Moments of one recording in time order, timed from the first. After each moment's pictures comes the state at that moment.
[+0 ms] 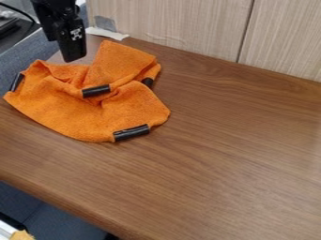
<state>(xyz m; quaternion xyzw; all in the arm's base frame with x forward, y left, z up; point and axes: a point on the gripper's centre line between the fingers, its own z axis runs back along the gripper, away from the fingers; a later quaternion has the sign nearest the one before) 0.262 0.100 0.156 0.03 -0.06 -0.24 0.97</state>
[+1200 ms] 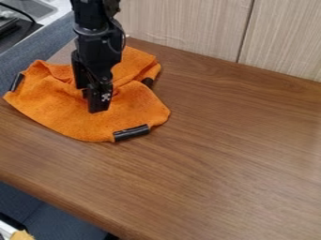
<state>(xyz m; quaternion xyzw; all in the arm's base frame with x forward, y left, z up) 0.274 0.086 0.070 0.07 0.02 -0.30 0.95</state>
